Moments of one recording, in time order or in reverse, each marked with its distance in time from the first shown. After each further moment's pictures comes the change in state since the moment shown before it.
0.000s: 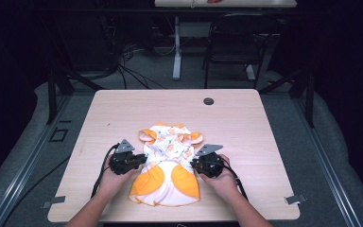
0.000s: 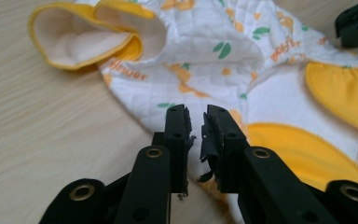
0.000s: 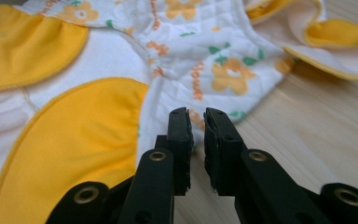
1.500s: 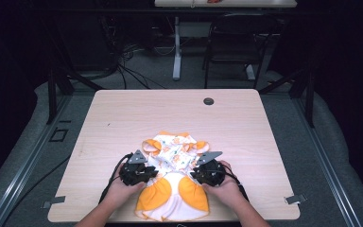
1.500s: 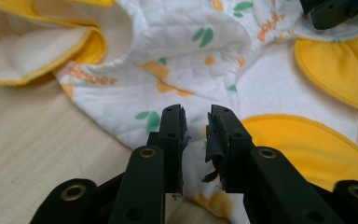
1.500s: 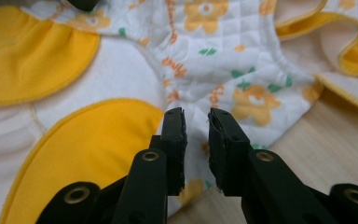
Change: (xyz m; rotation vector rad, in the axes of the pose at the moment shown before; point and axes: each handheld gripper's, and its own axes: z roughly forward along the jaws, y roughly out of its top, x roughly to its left) left arm -0.039 -0.002 0.004 0.080 -0.078 0.071; right arm 0.014 -0.008 -0.021 0.069 0.058 -0.057
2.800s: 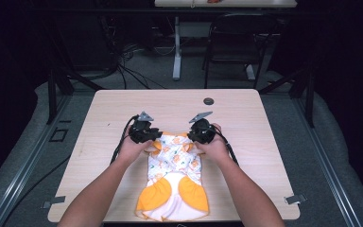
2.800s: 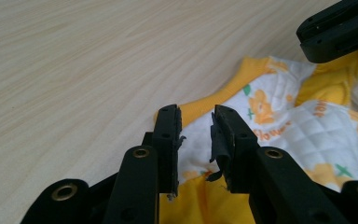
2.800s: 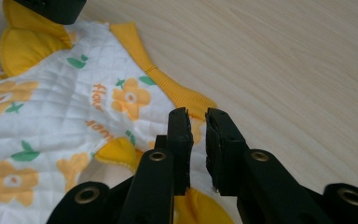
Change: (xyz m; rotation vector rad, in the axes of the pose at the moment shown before) left arm 0.082 0.089 0.042 -0.043 0.119 -0.050; right arm -0.089 0.084 0.046 -0.010 -0.131 0.081
